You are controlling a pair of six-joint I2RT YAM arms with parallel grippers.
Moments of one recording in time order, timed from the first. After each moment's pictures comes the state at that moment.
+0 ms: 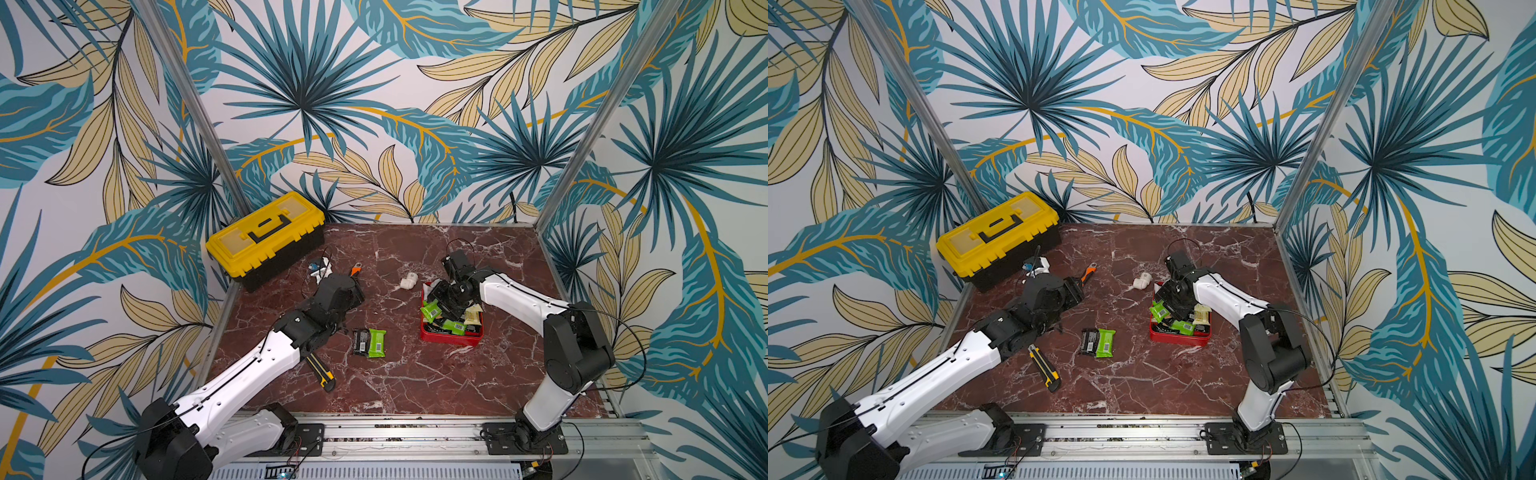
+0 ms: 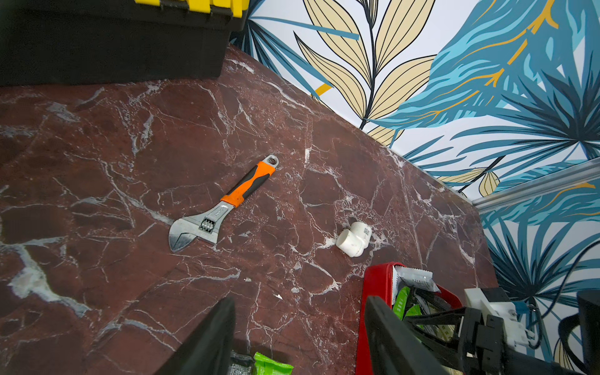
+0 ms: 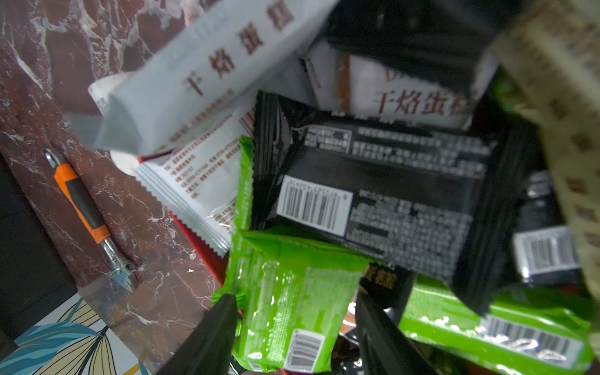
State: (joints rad) left arm -0.62 1.11 0.88 -0.35 -0.41 -0.90; right arm 0.42 1.74 1.22 -0.67 -0.16 1.13
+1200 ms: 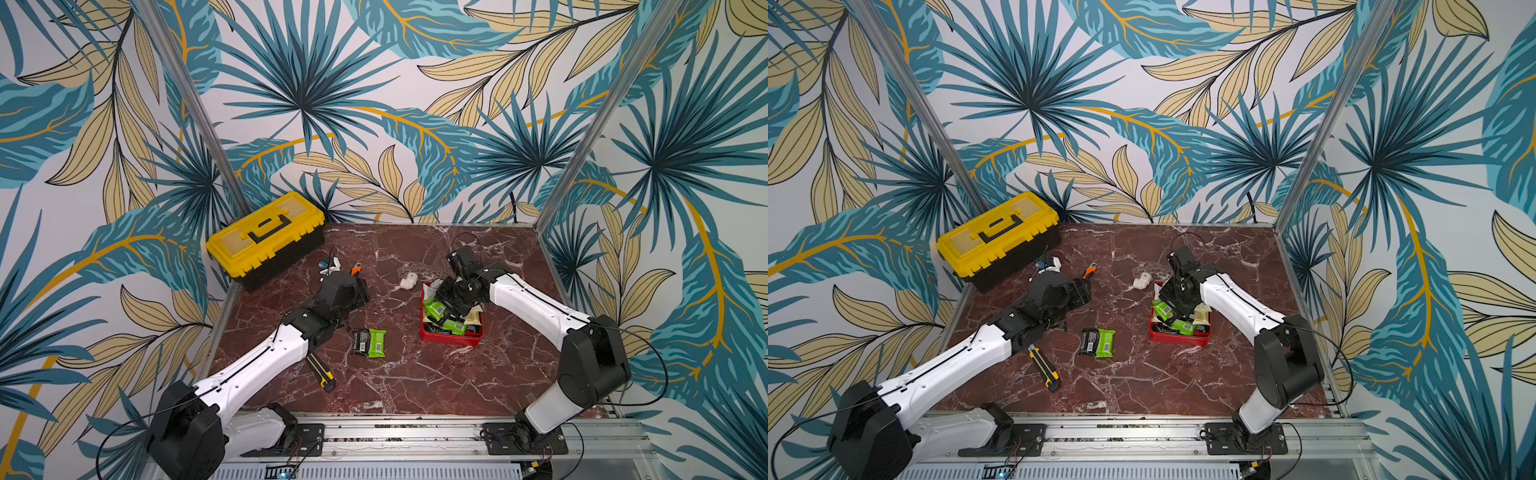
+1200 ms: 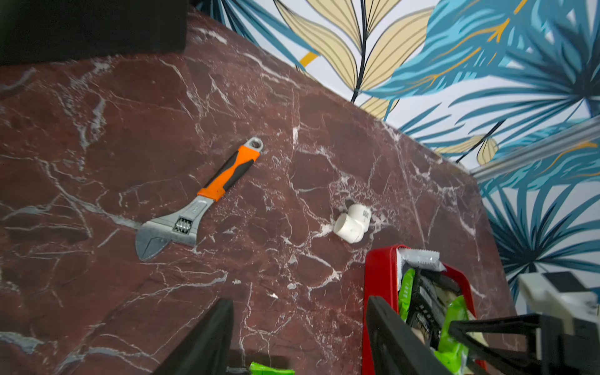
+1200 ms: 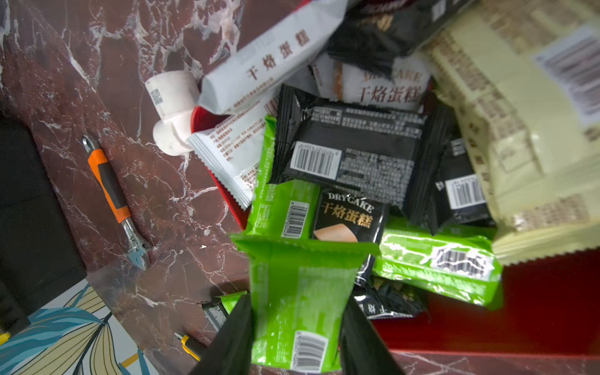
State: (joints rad) left arm -0.58 1.22 0.84 -0.23 -0.25 -0.80; right arm 0.43 1.63 1.27 -0.80 -0.11 1.09
